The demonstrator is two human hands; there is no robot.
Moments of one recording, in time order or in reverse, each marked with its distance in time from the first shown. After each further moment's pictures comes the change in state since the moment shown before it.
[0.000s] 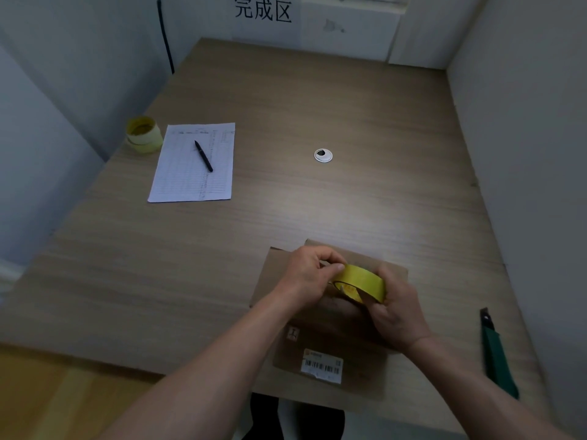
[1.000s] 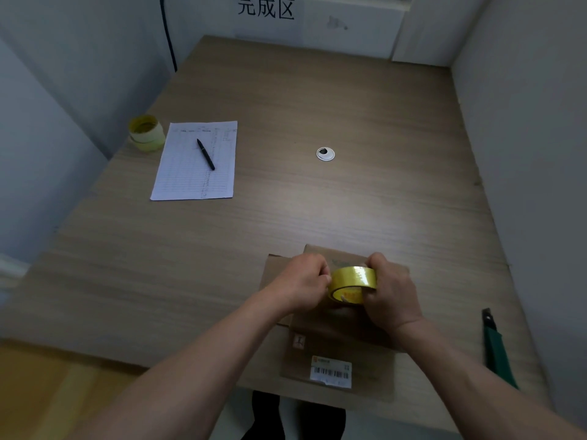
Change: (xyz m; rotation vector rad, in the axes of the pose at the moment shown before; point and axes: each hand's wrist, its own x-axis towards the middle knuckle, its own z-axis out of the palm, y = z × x) left_hand 0.000 0.000 -0.011 0.429 -0.184 -0.079; right_hand 0.022 -0.008 0.009 -0.245 0.104 -0.015
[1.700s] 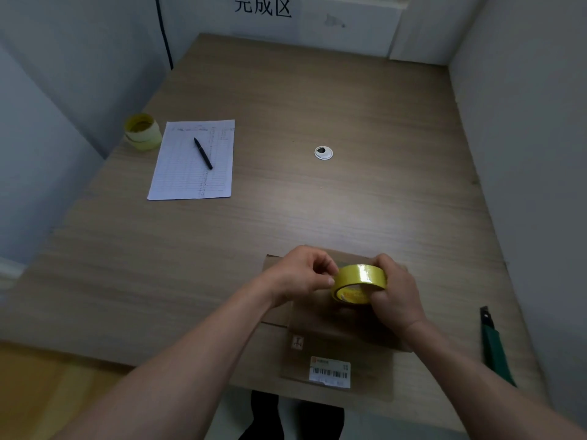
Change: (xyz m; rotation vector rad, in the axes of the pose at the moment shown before) left_hand -0.001 -0.006 -0.011 -0.539 -0.182 -0.021; right_hand -0.001 0.014 -0.001 0.207 -0.117 0.149
